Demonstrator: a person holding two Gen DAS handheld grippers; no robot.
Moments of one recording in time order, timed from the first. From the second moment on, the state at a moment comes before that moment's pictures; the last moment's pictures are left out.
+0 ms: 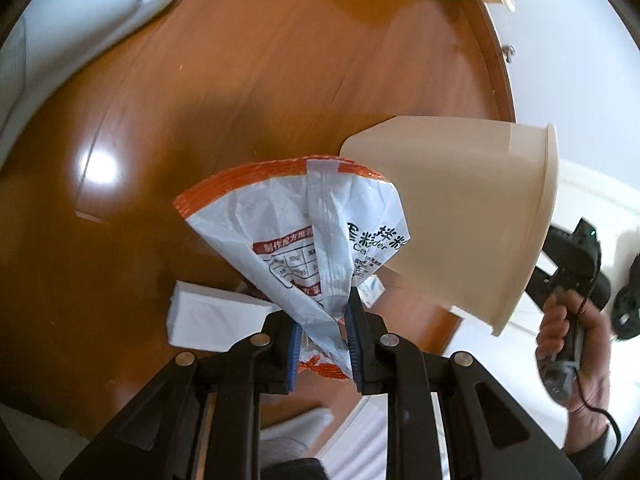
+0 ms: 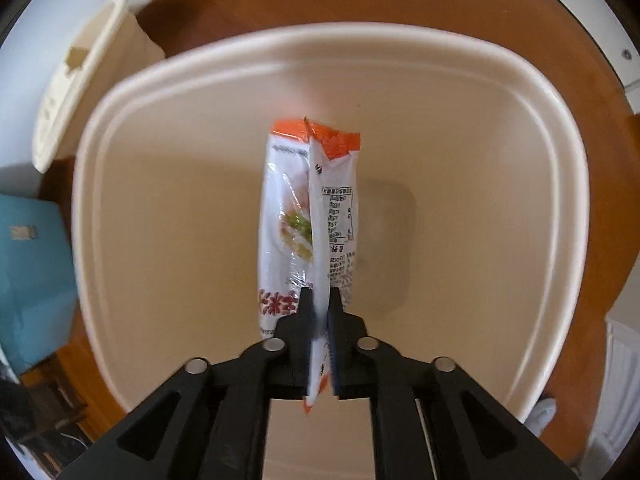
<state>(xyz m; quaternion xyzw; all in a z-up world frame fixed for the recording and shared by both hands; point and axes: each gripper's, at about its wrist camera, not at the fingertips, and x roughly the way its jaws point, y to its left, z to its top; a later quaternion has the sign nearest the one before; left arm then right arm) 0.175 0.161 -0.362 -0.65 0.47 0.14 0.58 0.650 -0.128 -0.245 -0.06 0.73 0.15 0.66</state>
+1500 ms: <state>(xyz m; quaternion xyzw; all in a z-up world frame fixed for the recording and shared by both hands) 0.289 0.066 -0.206 -0.30 0.54 0.05 0.79 0.448 -0.423 -0.083 0.35 0.61 0.14 0.70</state>
